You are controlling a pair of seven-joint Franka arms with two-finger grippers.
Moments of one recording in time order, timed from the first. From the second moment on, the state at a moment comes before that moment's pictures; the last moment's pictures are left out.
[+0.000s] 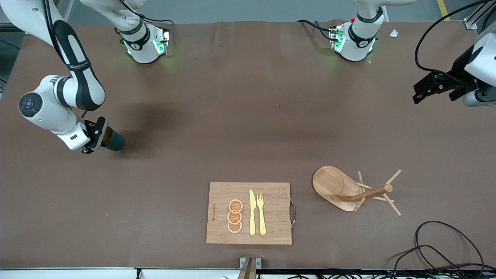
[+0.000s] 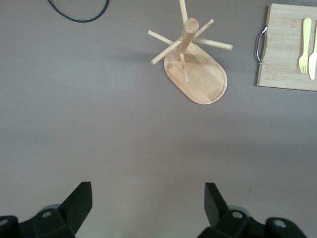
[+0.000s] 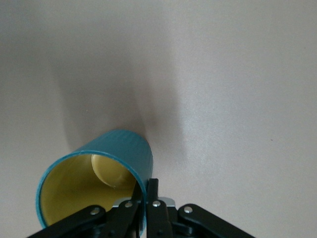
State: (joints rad) left arm -0.06 0.01 -0.06 -1.49 0.00 1.52 -0.18; right arm -0.07 0.25 -0.09 -2.28 0.02 2.52 -1.59
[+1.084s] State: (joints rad) left arm -0.06 0.00 -0.06 -1.49 0.00 1.52 -0.14; right arm -0.06 0.18 -0.07 -2.02 0.02 2.01 -0.96
